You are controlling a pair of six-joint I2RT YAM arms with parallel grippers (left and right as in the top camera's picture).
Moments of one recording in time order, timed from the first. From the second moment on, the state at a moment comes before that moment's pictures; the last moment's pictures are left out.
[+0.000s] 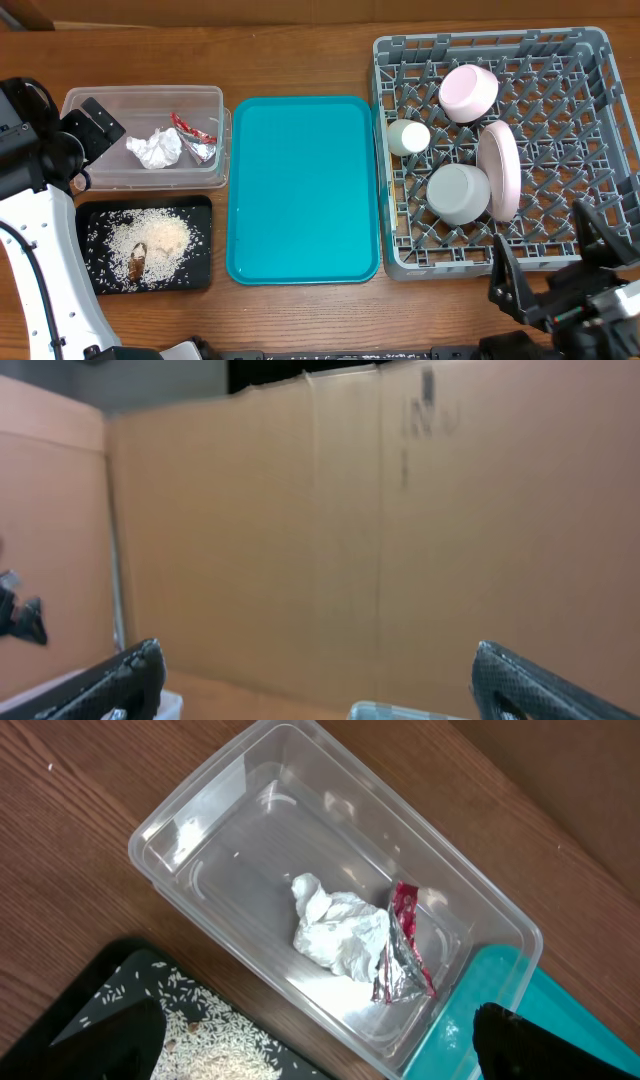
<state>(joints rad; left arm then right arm) 0.45 1.44 1.44 -0.90 0.07 -0.35 0.19 0.11 0.70 -0.25 -0.17 0.08</state>
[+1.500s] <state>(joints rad) 0.45 1.44 1.43 -0.90 0.07 -0.35 0.14 0.01 0.02 -0.04 -0.04 0.25</state>
